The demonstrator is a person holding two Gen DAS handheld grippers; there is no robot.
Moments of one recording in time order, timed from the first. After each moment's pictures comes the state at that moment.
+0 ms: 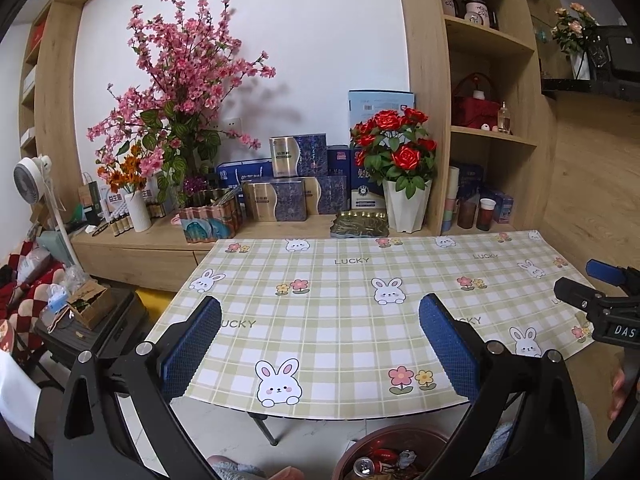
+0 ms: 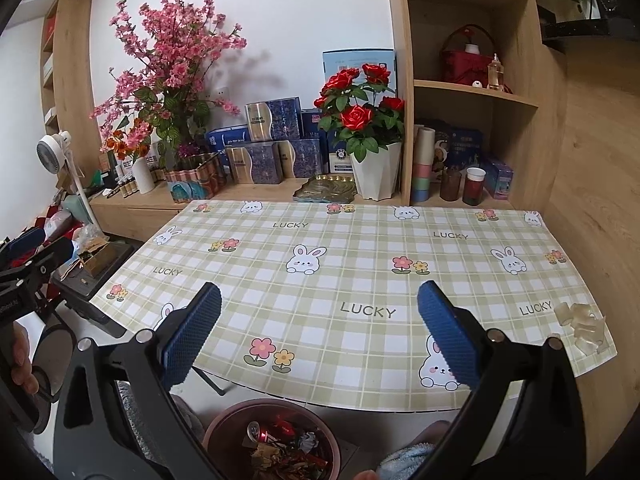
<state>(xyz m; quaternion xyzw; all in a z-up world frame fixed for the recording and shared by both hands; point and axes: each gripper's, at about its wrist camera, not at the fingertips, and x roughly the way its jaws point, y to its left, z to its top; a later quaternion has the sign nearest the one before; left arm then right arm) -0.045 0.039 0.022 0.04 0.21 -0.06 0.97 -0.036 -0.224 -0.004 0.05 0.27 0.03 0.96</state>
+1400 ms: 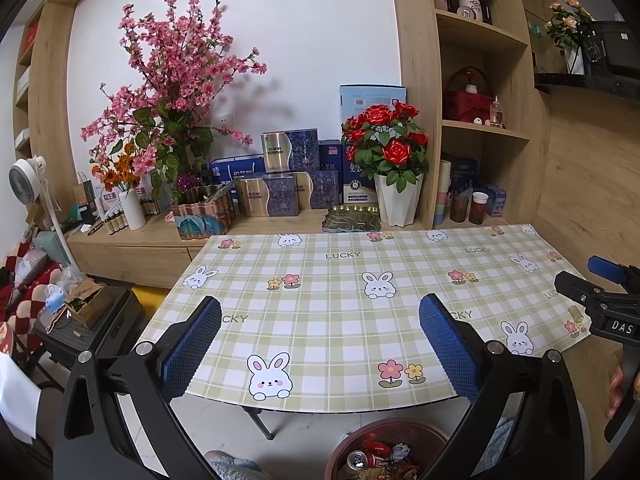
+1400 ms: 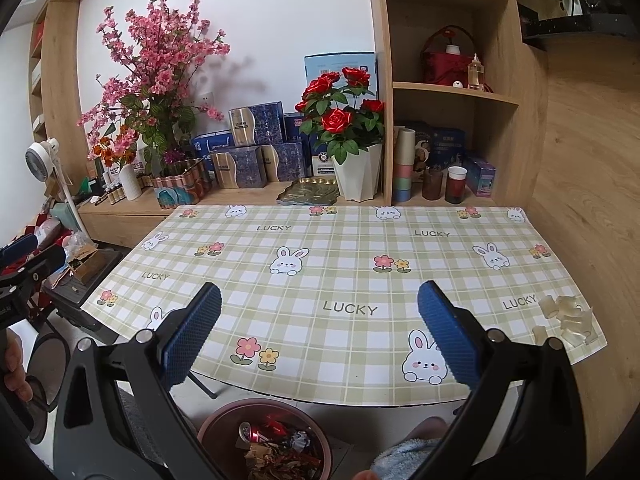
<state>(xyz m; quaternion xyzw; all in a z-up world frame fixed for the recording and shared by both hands) -0.050 0.027 0.019 0.04 0.22 -0.07 0.97 -0.049 -0.237 0.000 0.06 0.27 0.01 0.96</state>
